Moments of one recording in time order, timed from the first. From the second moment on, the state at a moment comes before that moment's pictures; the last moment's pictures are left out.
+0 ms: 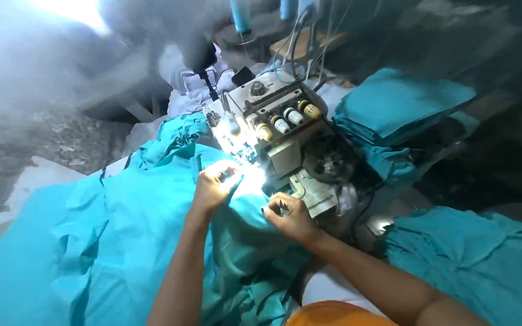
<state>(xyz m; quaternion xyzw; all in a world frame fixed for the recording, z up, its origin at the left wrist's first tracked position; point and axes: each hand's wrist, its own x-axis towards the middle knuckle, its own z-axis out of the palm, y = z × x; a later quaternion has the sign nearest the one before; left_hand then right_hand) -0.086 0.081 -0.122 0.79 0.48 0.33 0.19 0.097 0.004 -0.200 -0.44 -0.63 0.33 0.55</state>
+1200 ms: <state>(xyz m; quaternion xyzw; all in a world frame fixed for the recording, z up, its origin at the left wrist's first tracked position) -0.109 -0.035 -0.097 0.80 0.54 0.26 -0.03 0.121 -0.038 -0.173 -0.43 -0.56 0.60 0.36</state>
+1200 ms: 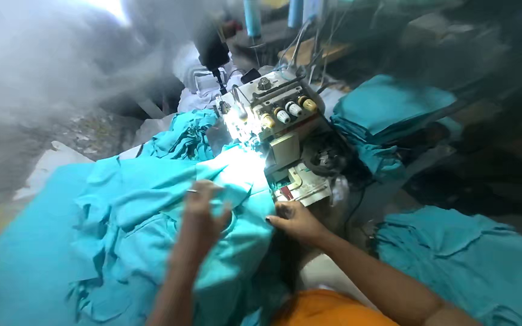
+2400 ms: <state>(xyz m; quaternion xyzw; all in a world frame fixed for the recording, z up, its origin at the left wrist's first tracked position) -0.016 -0.028 -0.163 0.73 0.58 0.34 -0.10 0.145 -0.007 -0.190 -0.43 -0.57 0.59 0.37</state>
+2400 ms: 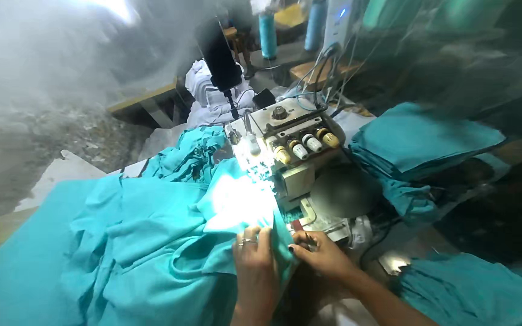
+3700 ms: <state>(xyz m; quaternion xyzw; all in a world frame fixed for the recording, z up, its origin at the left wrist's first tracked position) -0.039 -0.028 -0.144 0.76 0.40 0.51 -0.01 0.157 -0.016 -0.207 -0.39 -0.57 0.62 0.37</state>
